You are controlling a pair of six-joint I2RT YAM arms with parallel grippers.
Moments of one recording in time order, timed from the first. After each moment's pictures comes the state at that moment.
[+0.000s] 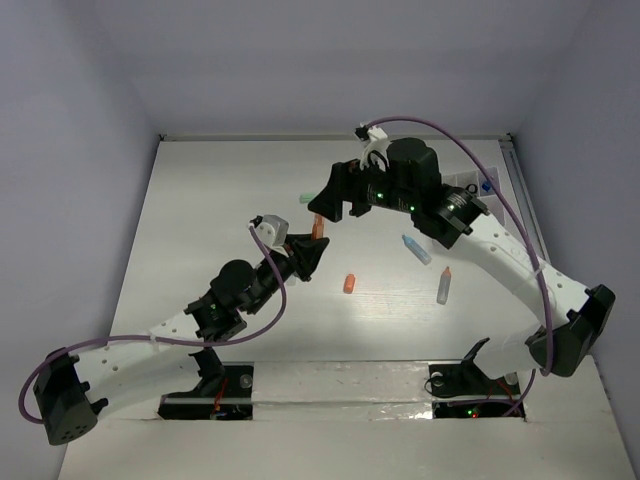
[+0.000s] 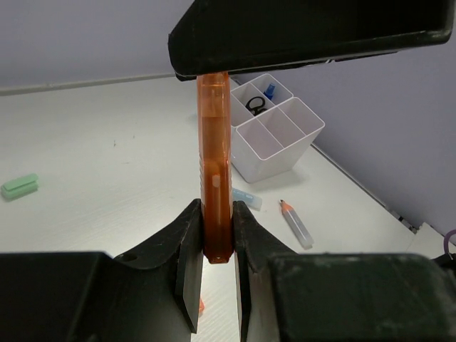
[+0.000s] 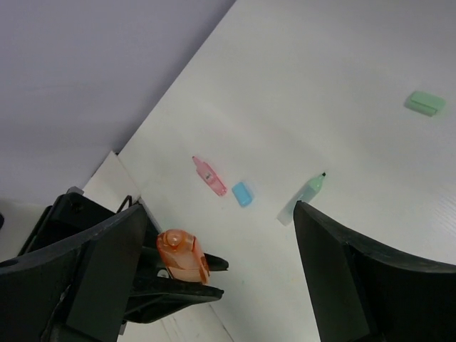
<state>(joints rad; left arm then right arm) -0.99 0.81 0.51 0.44 -0.26 -0.30 0.75 1.40 1.49 -0.39 -0.28 0.44</state>
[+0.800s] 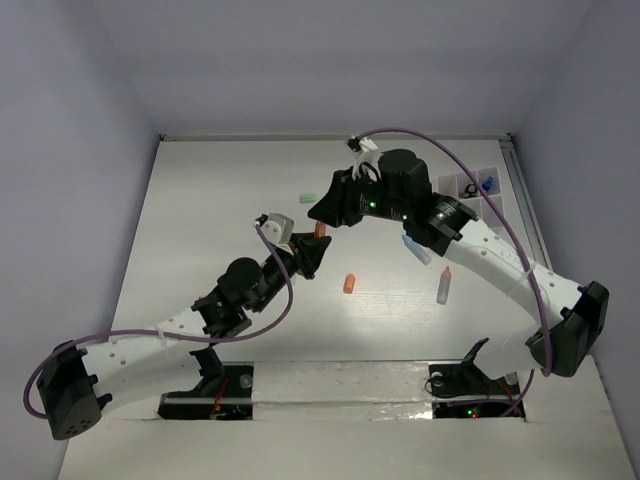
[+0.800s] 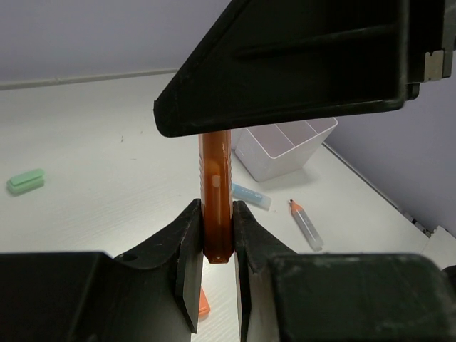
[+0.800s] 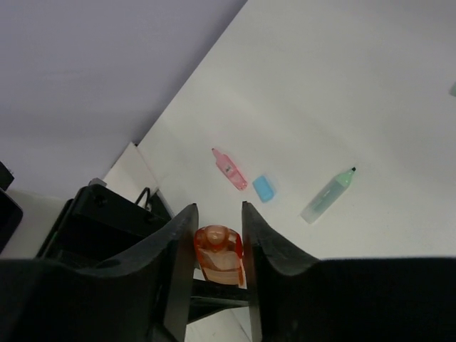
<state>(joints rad) -0.99 0.86 0.51 0.47 -0.29 -0.30 0.78 1.40 1.41 -0.29 -0.31 0.51</state>
